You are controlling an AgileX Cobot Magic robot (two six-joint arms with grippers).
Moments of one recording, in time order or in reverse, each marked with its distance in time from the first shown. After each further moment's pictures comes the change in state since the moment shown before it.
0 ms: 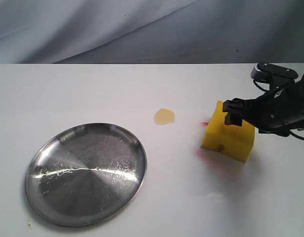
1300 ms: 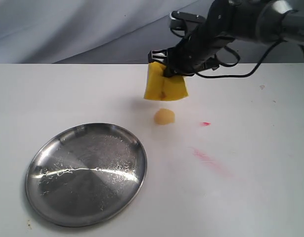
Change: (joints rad) left arm 0.000 0.000 0.000 0.000 0.000 0.000; right arm 0.222 0.423 -0.881 -0.049 0.386 0.033
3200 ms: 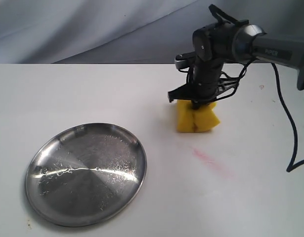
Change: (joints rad) left arm 0.000 0.000 0.000 0.000 0.000 0.000; right arm 0.021 0.151 -0.077 -0.382 0.306 0.177
